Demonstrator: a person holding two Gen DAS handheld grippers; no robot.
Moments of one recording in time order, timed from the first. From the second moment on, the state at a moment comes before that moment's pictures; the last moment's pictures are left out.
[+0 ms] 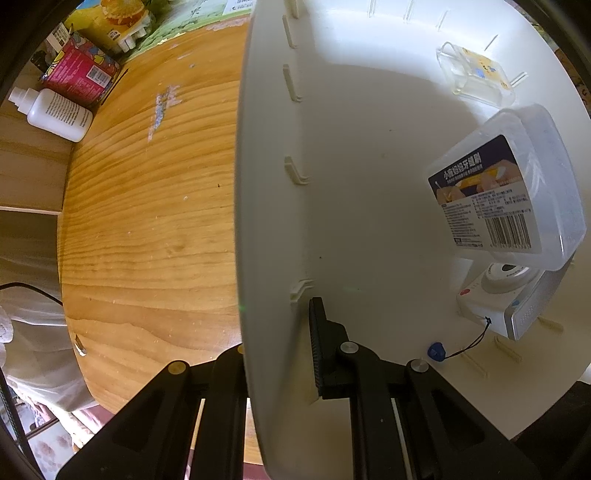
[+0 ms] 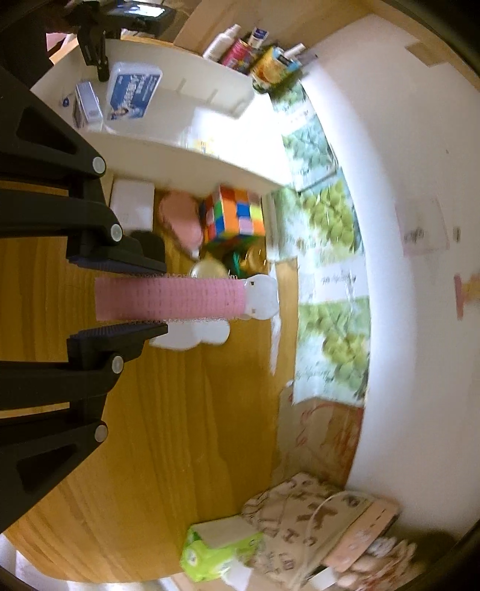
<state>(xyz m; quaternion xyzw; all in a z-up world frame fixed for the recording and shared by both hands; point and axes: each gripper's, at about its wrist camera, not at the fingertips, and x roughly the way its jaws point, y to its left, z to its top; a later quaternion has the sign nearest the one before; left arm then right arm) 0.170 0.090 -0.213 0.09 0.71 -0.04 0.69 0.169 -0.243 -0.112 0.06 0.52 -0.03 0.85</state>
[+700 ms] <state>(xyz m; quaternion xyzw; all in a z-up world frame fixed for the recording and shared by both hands) 0.168 0.097 -0.212 0.08 0.71 -0.05 0.70 0.181 -0.139 -0.095 -0.01 0.52 0.10 0.85</state>
